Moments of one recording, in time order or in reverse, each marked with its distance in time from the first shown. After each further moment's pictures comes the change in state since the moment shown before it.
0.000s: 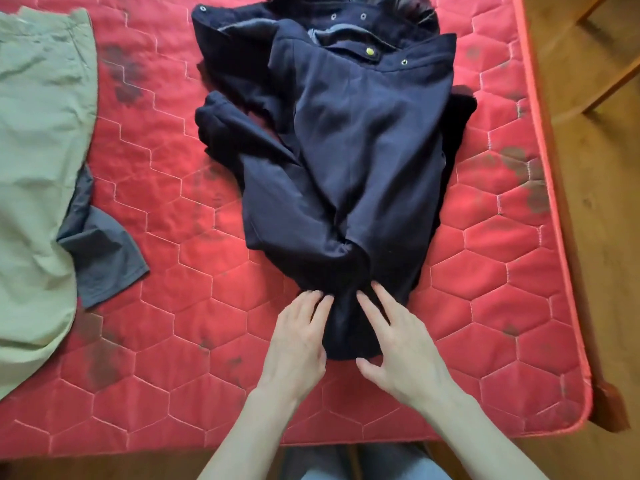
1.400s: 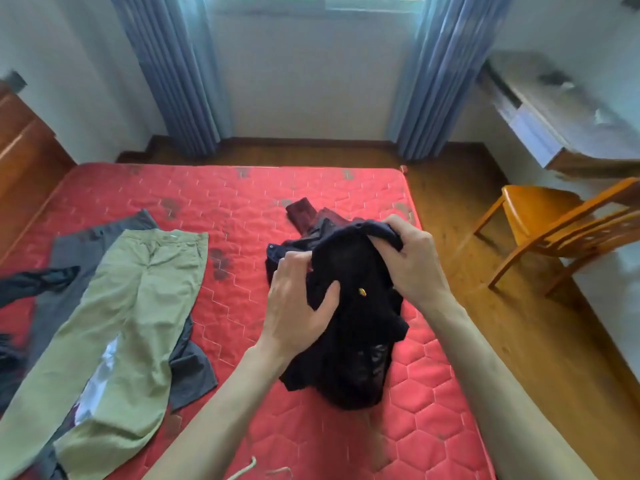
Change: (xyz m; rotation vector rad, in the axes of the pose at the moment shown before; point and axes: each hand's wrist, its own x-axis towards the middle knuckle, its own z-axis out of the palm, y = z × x) left_hand -0.007 0.161 -0.468 -0.434 0.753 0.283; right_hand -0.061 -0.231 -0.496 0.493 0.772 -0.350
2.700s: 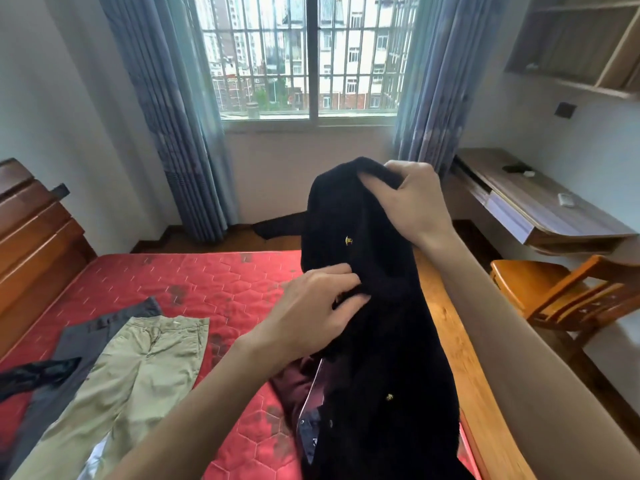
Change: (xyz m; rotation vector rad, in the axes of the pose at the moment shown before) left_hand 0.133 0.160 -0.057 0.142 -0.352 0.296; right_hand 0.148 -0.134 -0.121 0.000 0.210 -0.208
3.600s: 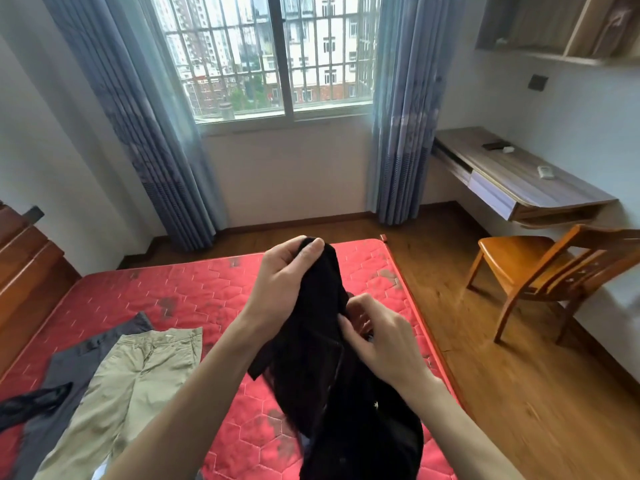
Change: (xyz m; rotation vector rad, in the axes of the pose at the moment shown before) left_hand 0.033 -0.011 0.013 -0.776 0.206 -0.329; right_hand -0.182 0.081 0.034 -0.091 -0.103 -0.003
